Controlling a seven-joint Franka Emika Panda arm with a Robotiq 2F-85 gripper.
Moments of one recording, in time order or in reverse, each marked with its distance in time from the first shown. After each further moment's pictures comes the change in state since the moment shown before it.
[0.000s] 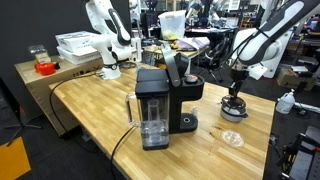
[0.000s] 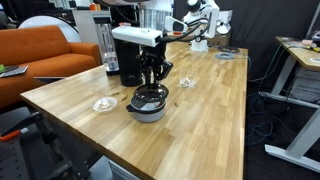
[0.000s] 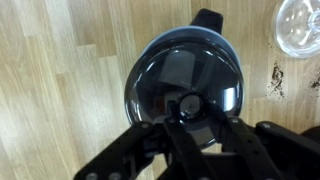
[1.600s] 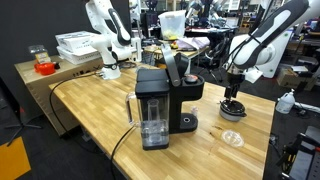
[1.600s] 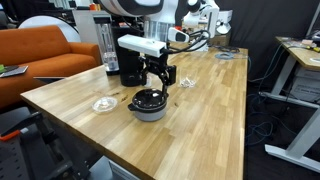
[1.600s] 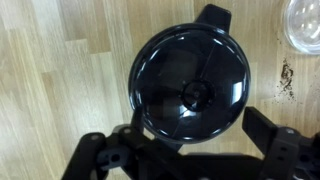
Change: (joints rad) arm -0.001 0.087 0.003 0.058 0.023 0.002 -0.021
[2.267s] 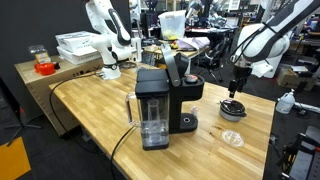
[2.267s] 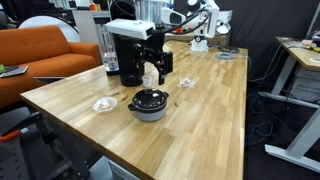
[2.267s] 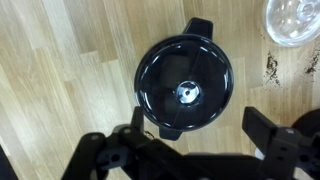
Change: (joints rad) arm 0.008 -0.160 -0.014 -0.114 -0.008 0.019 0.095
